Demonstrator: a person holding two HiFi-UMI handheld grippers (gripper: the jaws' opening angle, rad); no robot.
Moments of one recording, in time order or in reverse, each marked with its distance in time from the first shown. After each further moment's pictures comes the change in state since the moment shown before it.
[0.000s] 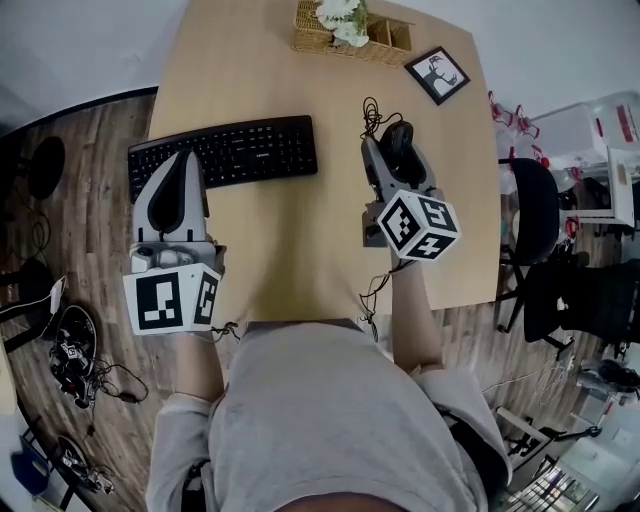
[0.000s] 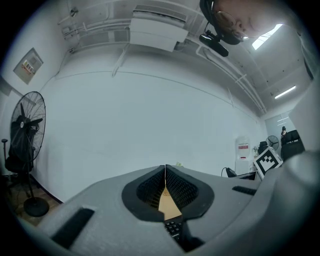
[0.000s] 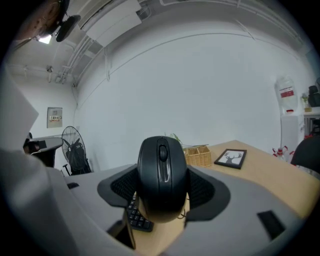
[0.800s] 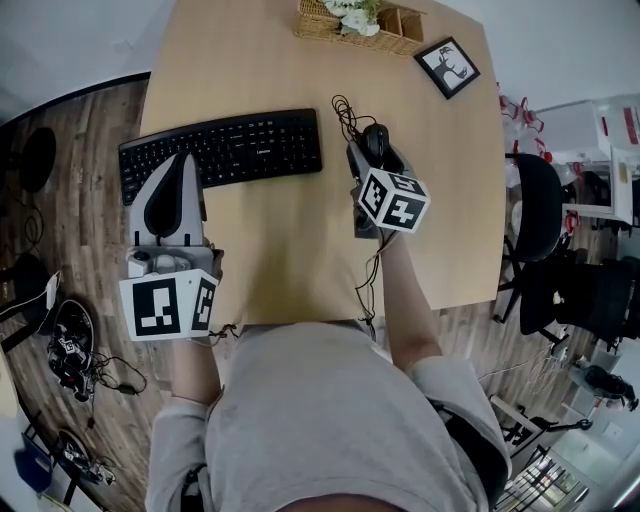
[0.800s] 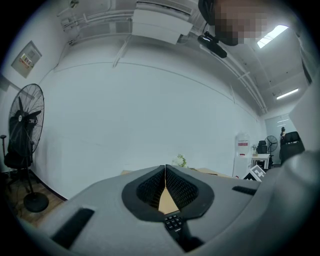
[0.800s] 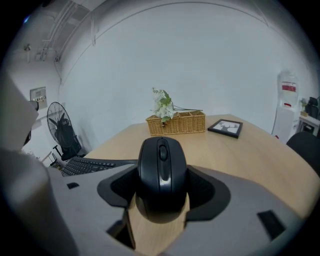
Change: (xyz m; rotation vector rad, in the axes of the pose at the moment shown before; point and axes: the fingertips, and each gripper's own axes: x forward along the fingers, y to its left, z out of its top) left arm 0.019 0.016 -0.033 -0.024 0.072 -0.014; right arm 0.061 -0.037 -0.117 -0.024 0.330 -0.123
